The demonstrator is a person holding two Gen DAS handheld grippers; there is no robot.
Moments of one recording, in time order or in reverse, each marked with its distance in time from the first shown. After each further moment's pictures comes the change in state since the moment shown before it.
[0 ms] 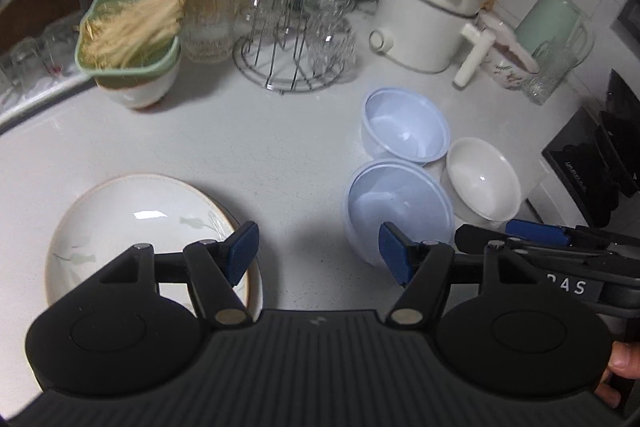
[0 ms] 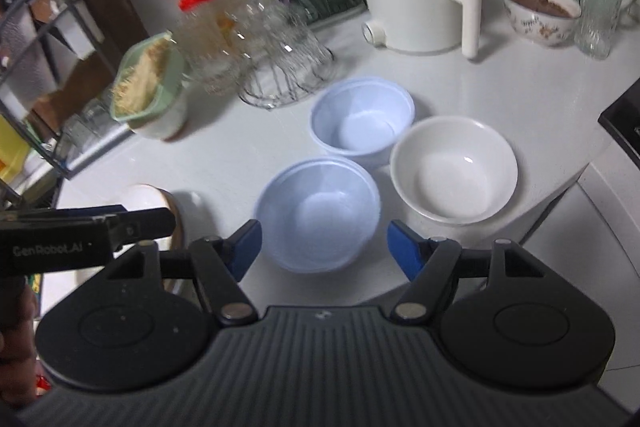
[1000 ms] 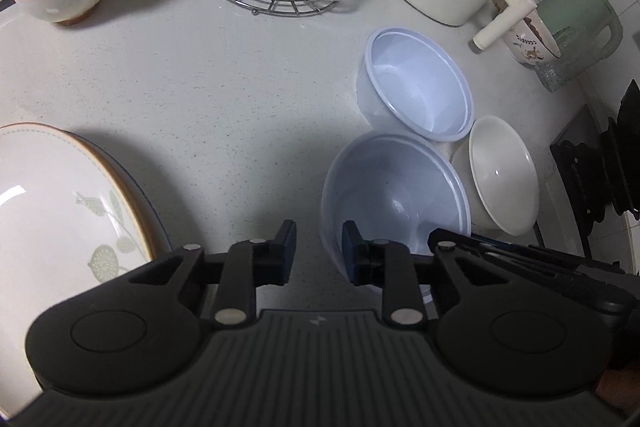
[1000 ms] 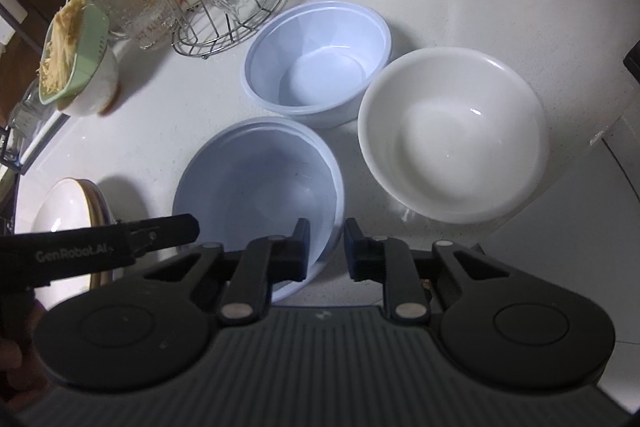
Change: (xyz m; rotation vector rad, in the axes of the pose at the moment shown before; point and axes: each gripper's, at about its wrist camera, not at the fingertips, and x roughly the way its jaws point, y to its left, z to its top) left arm 0.107 0.003 0.015 -0.120 0.185 -0.123; right arm 0.082 -0.024 0.011 0.080 0.191 -0.051
